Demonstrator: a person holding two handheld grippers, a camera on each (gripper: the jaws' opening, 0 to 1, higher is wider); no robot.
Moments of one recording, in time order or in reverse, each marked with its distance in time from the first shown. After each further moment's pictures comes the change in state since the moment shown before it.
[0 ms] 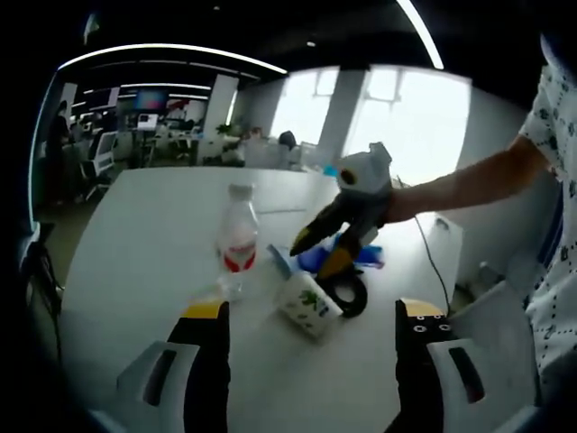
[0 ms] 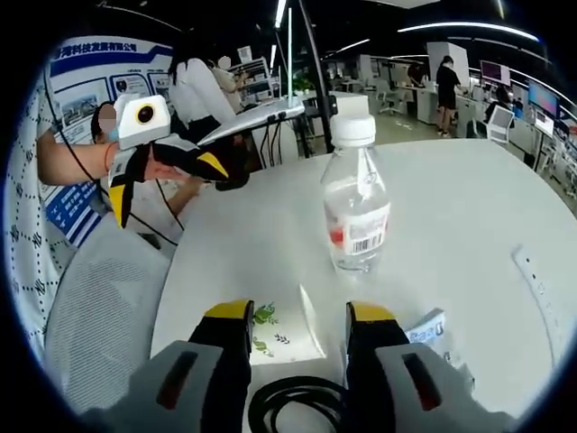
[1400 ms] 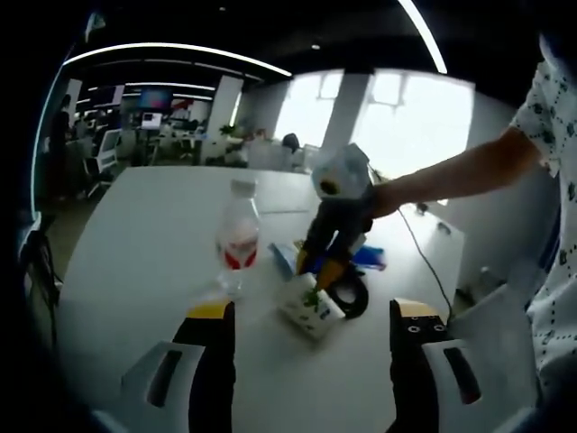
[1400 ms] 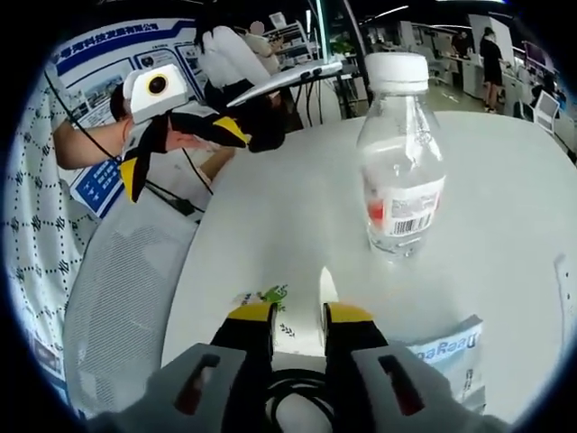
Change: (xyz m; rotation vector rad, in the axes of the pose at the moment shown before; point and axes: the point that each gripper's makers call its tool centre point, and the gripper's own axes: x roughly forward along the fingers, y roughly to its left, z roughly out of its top) left arm 0.001 0.001 -0.003 -0.017 -0.016 0.011; right arm 0.017 0.016 -0.020 -0.047 0.189 0.216
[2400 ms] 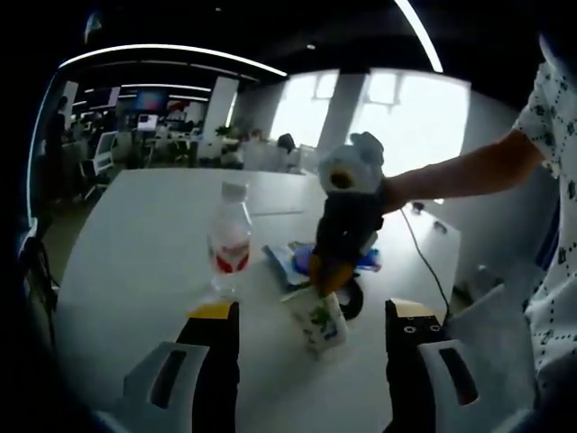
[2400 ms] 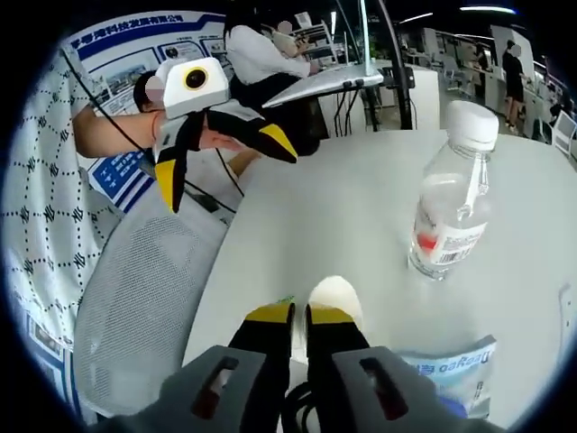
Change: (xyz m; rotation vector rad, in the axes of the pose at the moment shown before) left arm 0.002 -0.009 0.002 0.012 0.001 -0.020; right arm -0.003 0.047 0.016 -0.079 -0.001 0.077
